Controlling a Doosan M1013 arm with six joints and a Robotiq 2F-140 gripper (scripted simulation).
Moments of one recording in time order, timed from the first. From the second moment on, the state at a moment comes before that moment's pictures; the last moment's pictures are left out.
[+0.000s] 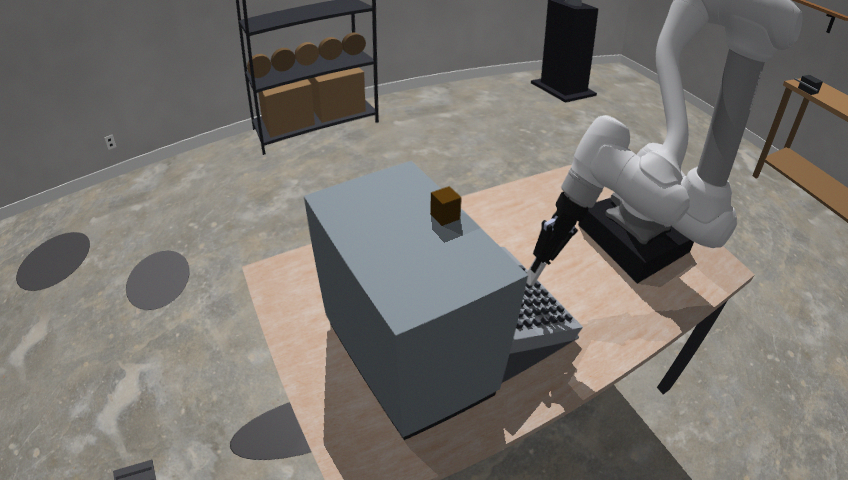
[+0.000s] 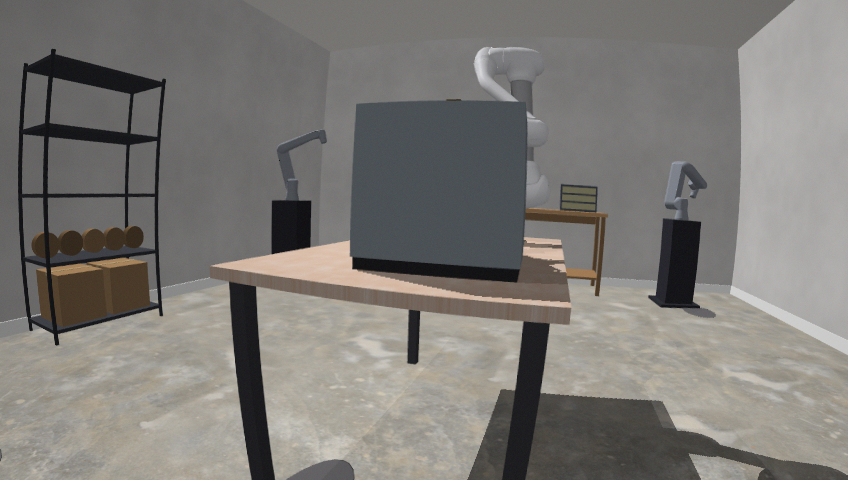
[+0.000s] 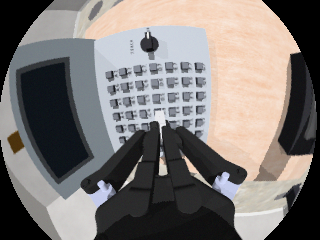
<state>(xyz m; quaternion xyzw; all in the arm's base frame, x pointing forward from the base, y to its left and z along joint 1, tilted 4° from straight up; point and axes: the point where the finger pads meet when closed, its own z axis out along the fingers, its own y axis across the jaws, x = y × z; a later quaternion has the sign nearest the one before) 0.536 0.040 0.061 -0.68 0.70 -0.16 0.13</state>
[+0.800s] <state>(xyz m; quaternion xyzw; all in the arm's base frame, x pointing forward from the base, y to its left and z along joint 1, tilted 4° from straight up) 0.549 0.039 0.045 -0.68 0.70 -0.16 0.13</state>
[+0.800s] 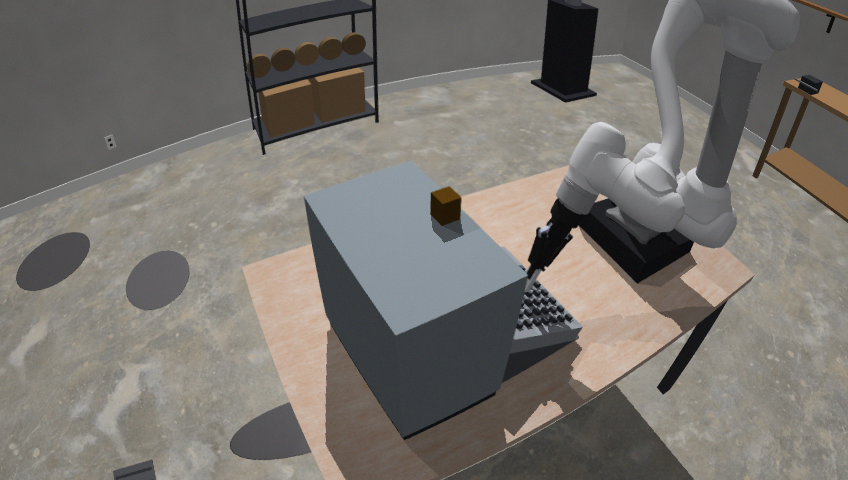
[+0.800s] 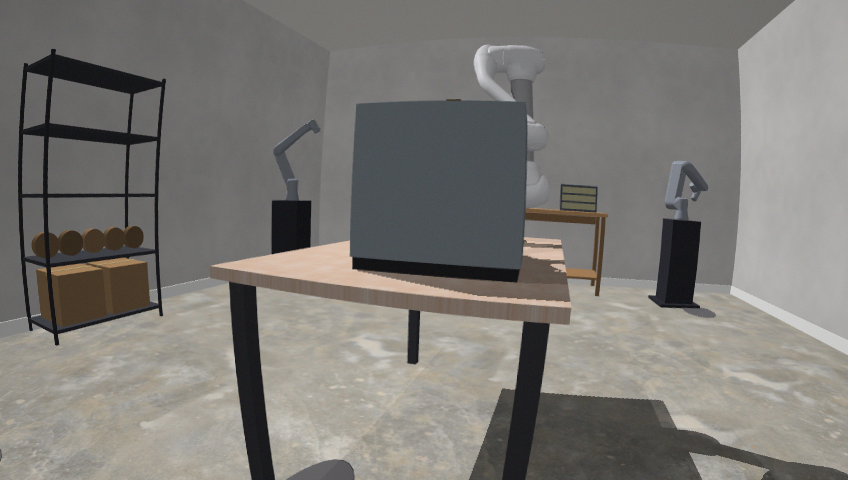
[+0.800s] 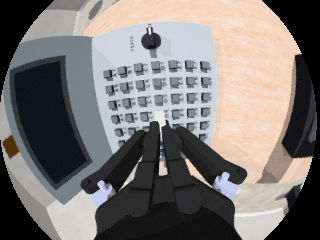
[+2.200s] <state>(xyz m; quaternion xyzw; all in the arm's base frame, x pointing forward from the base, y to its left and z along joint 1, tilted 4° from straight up) 0.552 0.039 0.038 -0.68 0.70 -0.16 0.13</state>
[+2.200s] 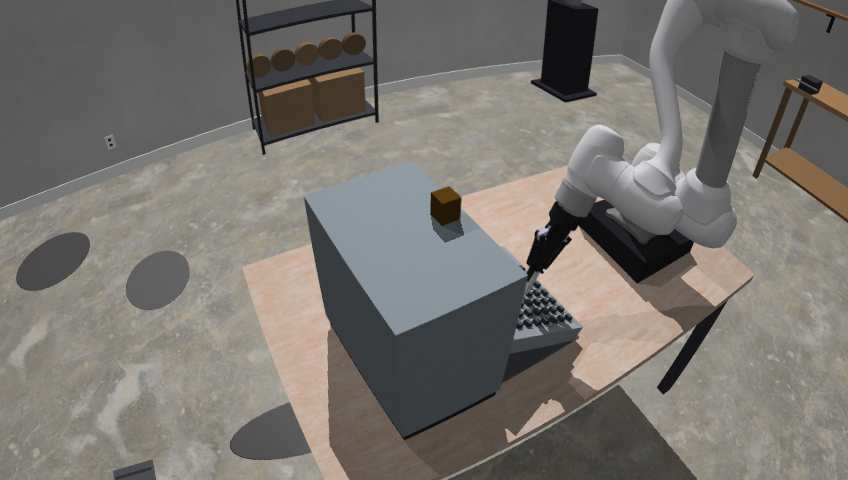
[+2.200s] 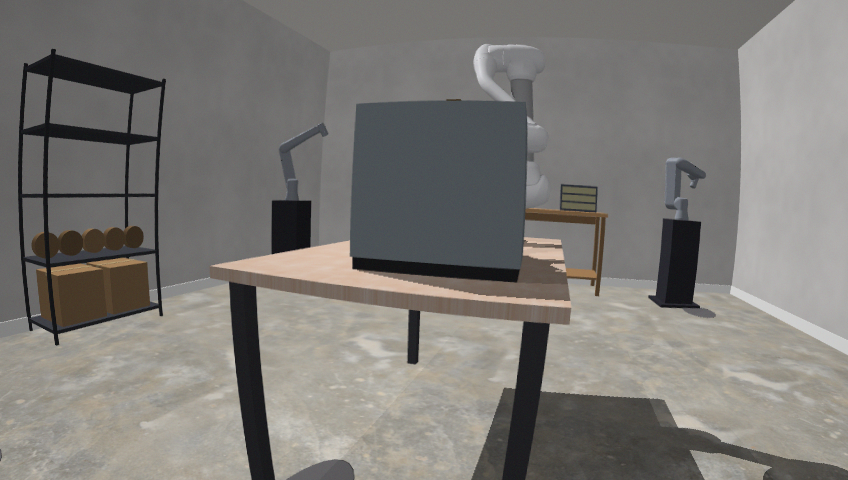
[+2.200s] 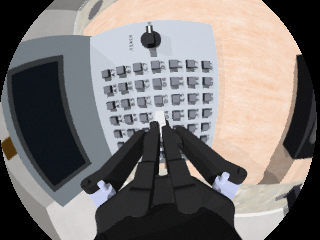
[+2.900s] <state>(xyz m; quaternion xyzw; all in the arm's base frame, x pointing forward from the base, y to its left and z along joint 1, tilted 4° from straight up) 0.555 0.039 0.030 -0.68 0.70 -0.16 0.13</state>
